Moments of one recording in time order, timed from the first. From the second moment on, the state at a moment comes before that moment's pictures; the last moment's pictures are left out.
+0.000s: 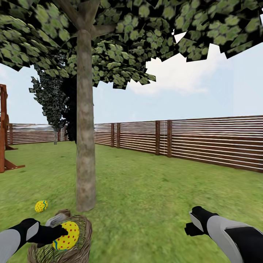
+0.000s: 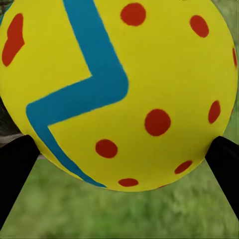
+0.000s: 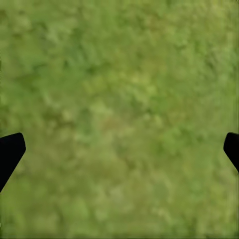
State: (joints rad) left arm -0.79 0.36 0.34 0.05 -0.12 0.52 -0.43; right arm -0.88 -0.11 0.14 0.08 0.04 0.54 -0.05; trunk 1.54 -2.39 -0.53
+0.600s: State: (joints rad) left arm -0.79 0.34 0.34 0.05 -0.13 0.52 -0.43; right arm -0.88 -0.11 0.14 0.08 0.04 0.54 -0.05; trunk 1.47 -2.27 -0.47
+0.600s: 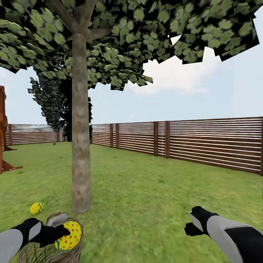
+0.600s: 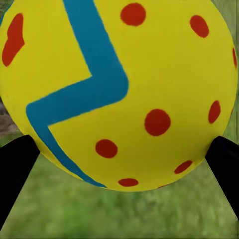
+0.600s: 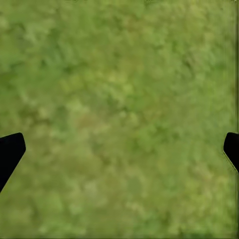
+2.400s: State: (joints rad) left arm -0.79 0.32 0.34 0.05 -0.13 0.52 -0.42; right arm -0.88 -0.13 0.14 0.09 0.03 0.50 -0.04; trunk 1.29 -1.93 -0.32
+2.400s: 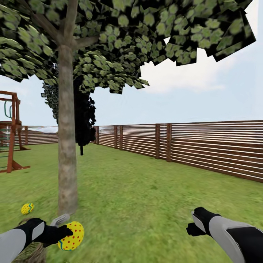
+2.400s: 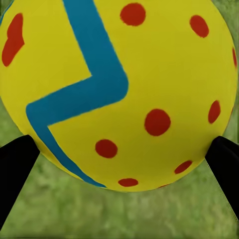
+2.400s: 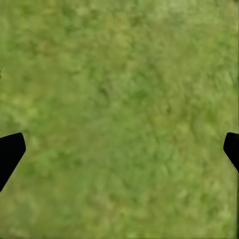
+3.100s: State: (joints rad) left arm -0.79 0.31 0.34 0.05 -0.13 0.52 -0.42; right arm -0.88 -0.13 0.14 0.09 0.03 0.50 -0.05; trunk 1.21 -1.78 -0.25
